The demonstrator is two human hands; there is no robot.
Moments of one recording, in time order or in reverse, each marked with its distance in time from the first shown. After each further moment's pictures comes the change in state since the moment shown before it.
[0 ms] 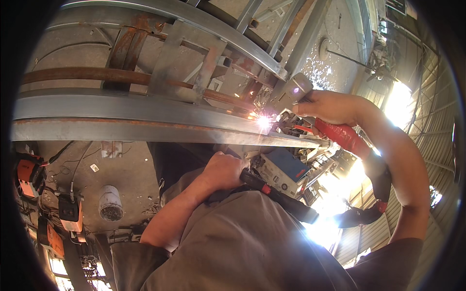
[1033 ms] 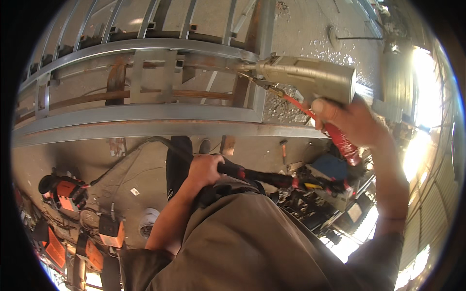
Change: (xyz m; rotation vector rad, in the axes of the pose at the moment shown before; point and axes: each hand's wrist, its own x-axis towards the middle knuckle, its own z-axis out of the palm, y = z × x) left_hand -0.020 -0.051 0.068 0.419 0.192 -0.265; right_hand -0.097 0.125 0.146 0.668 0.581 -0.432
